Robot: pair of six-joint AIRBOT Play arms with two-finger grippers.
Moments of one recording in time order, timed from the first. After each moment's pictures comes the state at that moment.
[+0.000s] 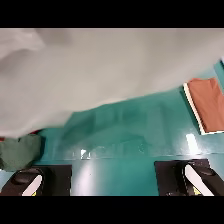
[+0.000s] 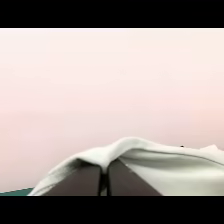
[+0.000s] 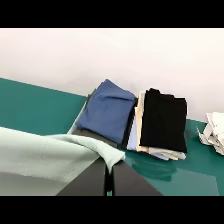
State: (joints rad) left arm -0.09 -0.66 1.95 1.31 -1.03 -1.54; right arm -0.28 -0.84 1.98 -1.19 1.35 1.33
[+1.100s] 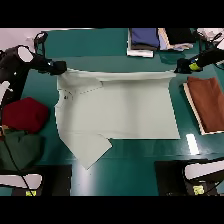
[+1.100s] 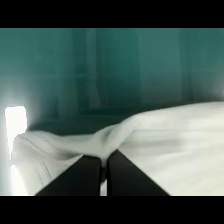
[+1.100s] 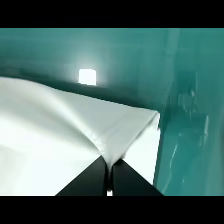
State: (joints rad) left arm -0.08 -1.54 1.53 1.33 -0.92 -1.56; right arm -0.21 -1.61 1.67 -1.19 1.29 1.37
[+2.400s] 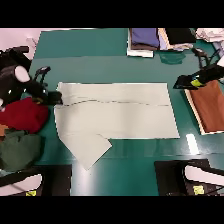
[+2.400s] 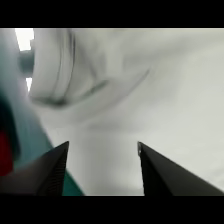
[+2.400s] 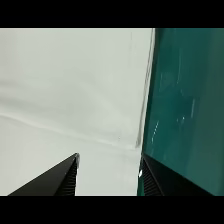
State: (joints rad) left arm -0.04 -1.27 1.09 1.39 -1.25 -1.57; right arm -0.20 -1.29 1.29 -1.28 1.28 1.37
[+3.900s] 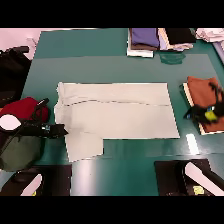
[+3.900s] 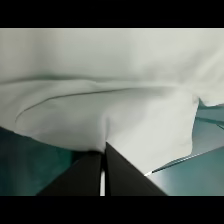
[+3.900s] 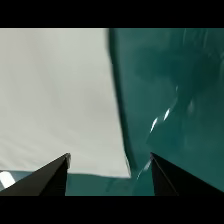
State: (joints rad) left arm -0.04 -0.74 0.53 1.05 -1.17 -1.51; right arm -0.53 -1.02 0.79 -1.26 1.43 1.36
